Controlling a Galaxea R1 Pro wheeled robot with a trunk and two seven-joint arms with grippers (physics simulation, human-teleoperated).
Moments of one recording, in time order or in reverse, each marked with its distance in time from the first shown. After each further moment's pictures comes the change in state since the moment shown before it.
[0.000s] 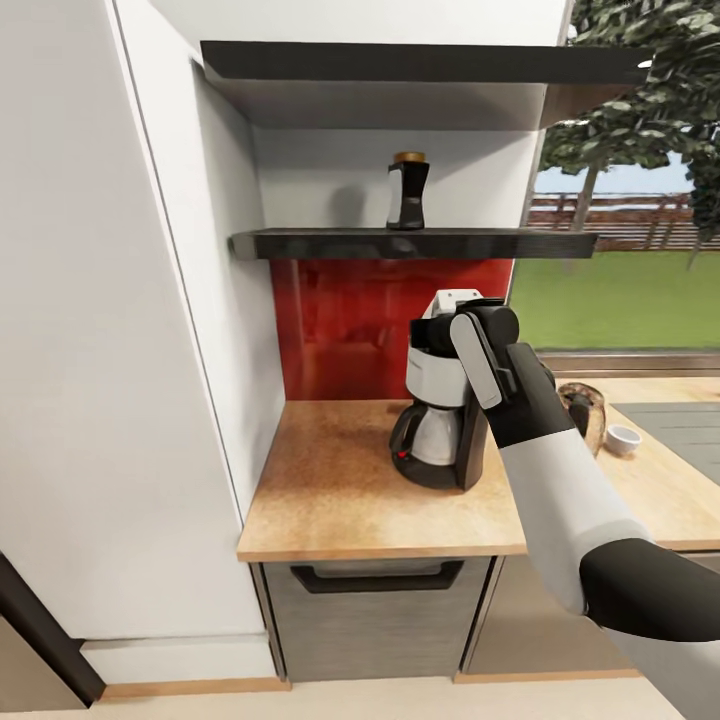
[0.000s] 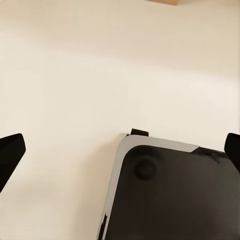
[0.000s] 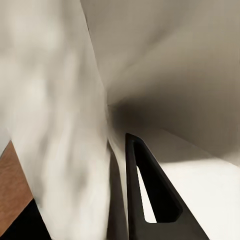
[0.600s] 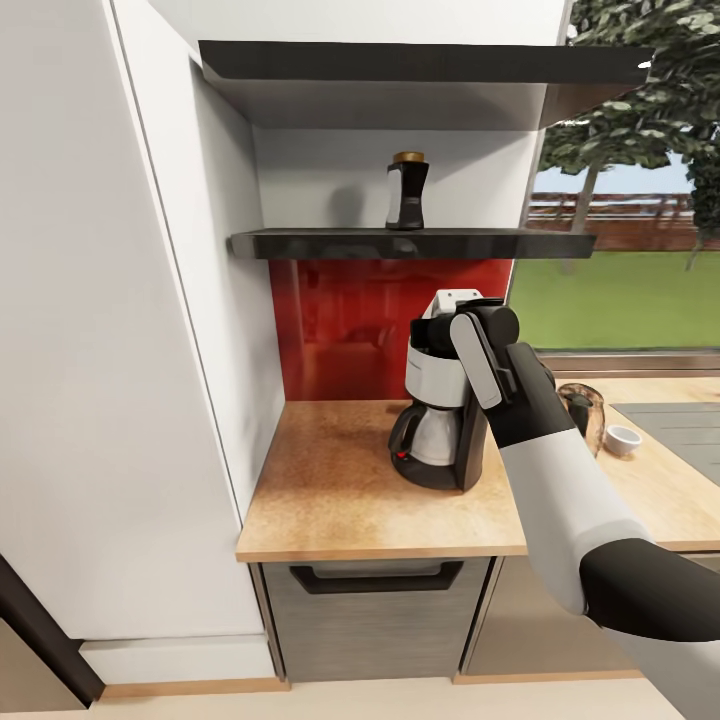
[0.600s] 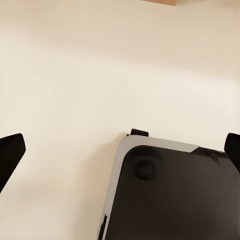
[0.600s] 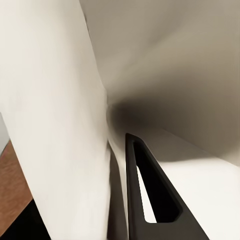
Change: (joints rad) left arm 0.000 0.000 0.000 -0.001 -0.001 0.000 0.000; right arm 0.000 0.000 0.000 0.000 0.000 0.000 0.000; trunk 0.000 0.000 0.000
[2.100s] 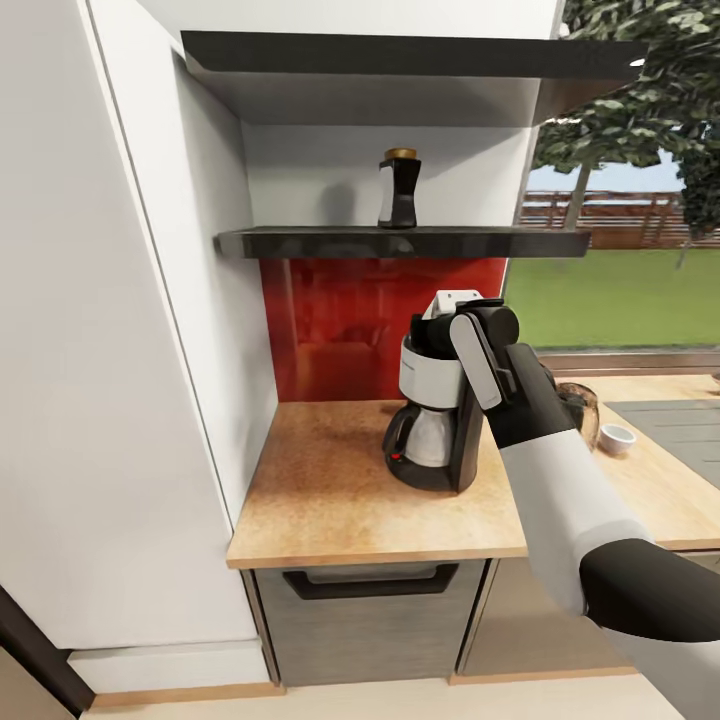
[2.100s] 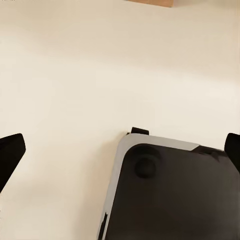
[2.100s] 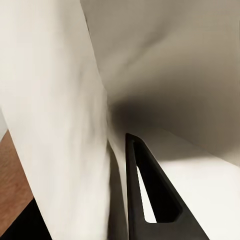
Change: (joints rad) left arm 0.000 0.000 0.000 0.001 0.001 0.000 0.000; right arm 0.001 0.000 0.000 0.002 0.000 0.000 0.000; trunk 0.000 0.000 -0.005
